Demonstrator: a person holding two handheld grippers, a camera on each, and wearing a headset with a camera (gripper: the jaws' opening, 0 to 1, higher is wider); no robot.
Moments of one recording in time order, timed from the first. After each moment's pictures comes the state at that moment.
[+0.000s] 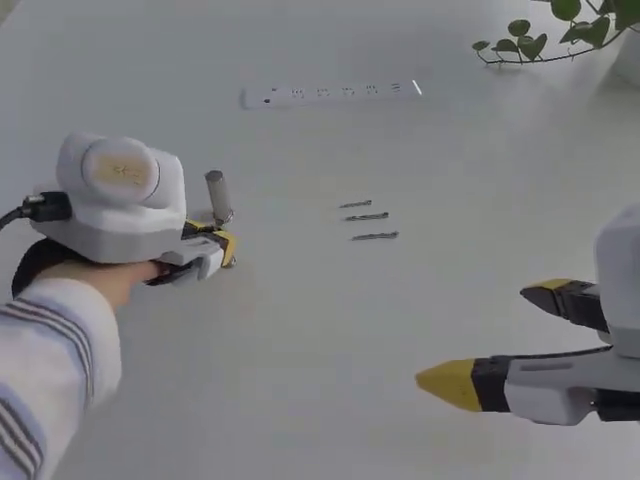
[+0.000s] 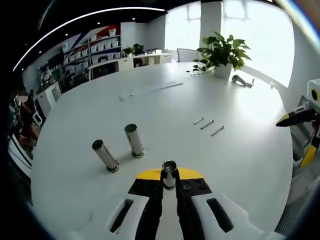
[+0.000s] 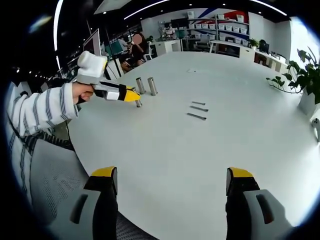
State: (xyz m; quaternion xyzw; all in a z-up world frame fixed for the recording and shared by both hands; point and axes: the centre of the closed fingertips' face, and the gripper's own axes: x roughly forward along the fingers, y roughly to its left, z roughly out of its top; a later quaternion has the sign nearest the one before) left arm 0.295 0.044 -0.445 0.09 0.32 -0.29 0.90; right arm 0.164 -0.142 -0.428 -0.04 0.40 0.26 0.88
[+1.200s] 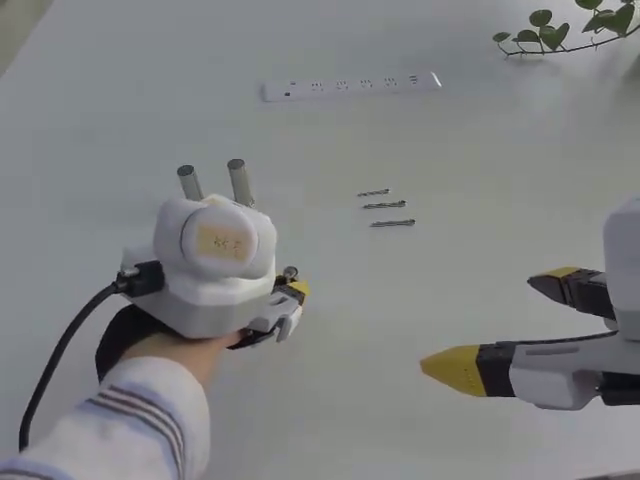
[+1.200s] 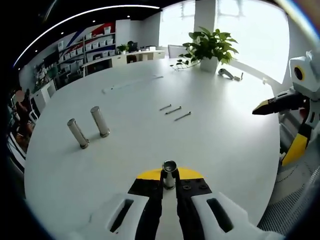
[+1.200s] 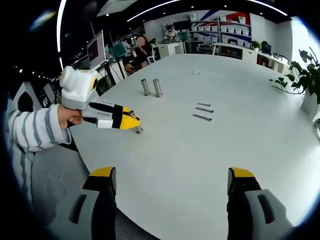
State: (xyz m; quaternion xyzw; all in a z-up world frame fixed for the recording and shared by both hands) left arm 0.230 0.005 -0.458 0.09 0.34 -0.31 0.89; right arm 0.159 -0.132 -0.426 -0.03 0.39 0.28 0.88
